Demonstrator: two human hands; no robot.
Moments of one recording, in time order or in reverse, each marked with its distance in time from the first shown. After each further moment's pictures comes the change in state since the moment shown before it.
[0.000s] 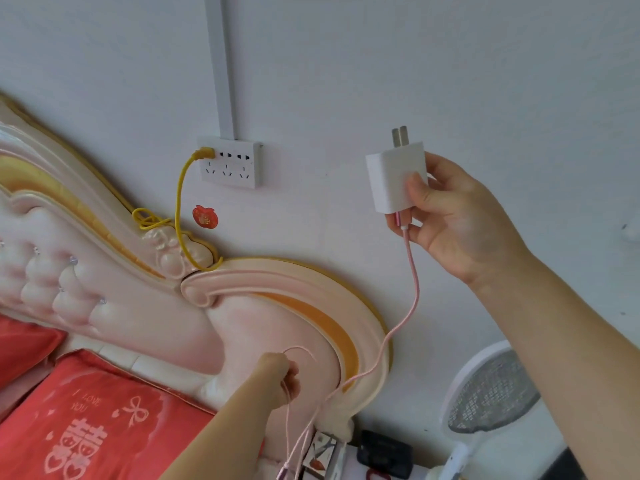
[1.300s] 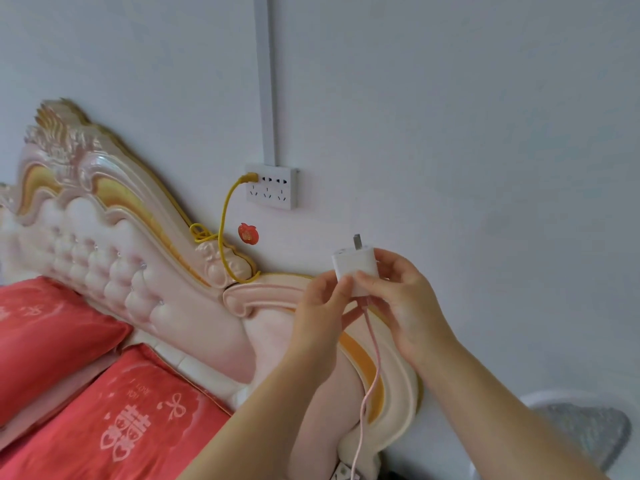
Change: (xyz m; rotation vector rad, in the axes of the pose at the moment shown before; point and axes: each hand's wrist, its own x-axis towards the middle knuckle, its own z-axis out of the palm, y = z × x) left_hand -0.152 0.048 0.054 -0.179 -0.348 0.934; right_hand -0.010 0.083 0.014 0.063 0.100 0.143
